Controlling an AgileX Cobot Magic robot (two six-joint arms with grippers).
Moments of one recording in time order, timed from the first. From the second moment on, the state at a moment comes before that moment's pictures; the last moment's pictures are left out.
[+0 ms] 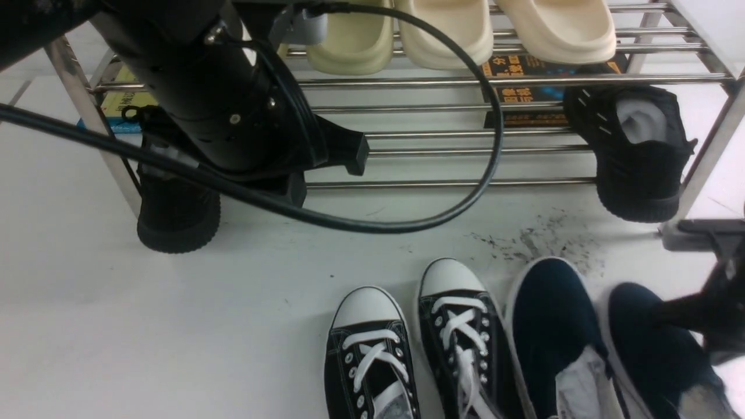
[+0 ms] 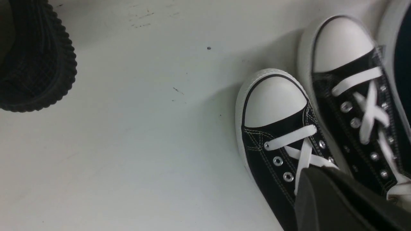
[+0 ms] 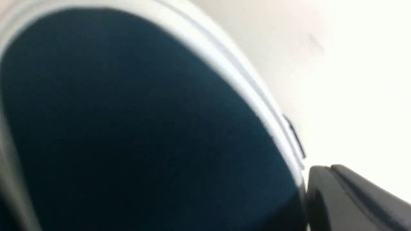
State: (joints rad) right arm 0.16 1.64 -0.88 -0.08 0.74 0.45; left arm -0.63 1.50 -1.54 0.04 1.23 -0.31
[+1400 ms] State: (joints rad) right arm 0.20 0.34 -0.57 0.23 0.70 -0.01; left arm -0.63 1.50 -1.54 0.02 1.23 -0.32
